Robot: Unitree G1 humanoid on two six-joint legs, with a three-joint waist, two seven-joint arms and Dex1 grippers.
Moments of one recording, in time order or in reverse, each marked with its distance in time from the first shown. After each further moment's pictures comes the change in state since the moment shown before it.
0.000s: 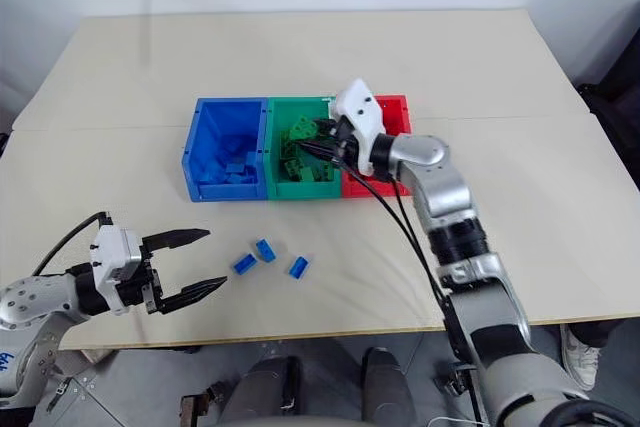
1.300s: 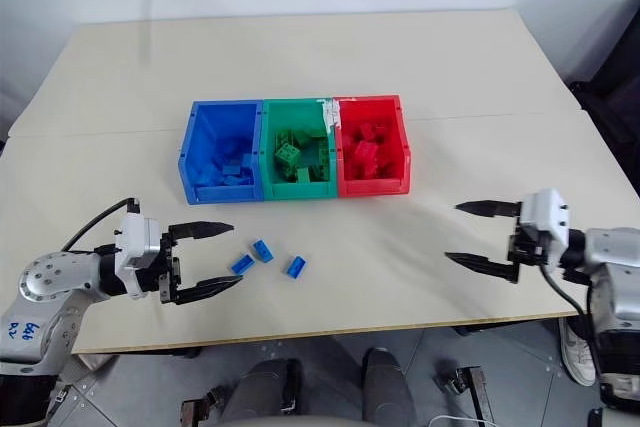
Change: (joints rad) left arm -0.149 0.011 -0.101 0.096 0.000 -0.034 -0.123; right arm 0.658 -0.526 -0.322 -0.293 0.279 -0.184 0.588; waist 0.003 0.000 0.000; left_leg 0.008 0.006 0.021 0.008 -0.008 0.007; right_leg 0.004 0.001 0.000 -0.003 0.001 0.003
